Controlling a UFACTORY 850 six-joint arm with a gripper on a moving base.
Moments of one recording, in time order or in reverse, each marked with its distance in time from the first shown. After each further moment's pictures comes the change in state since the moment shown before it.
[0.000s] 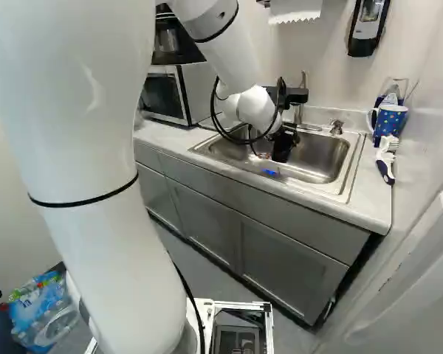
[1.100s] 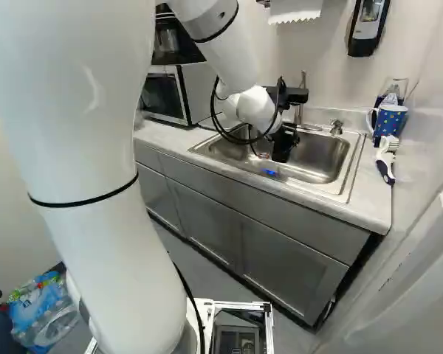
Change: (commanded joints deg) arm 0.0 0.0 0.0 0.0 0.0 0.0
